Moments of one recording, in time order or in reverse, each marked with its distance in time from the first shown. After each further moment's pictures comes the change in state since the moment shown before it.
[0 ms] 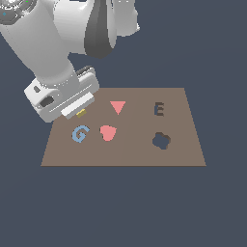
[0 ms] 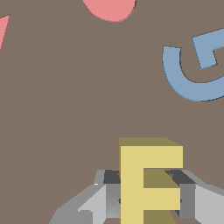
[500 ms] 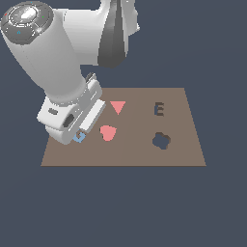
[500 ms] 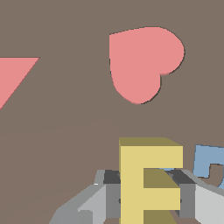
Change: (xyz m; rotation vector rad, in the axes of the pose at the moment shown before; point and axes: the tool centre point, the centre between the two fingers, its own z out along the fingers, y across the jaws) arm 0.062 0.007 -0.002 -0.001 0.000 -0.384
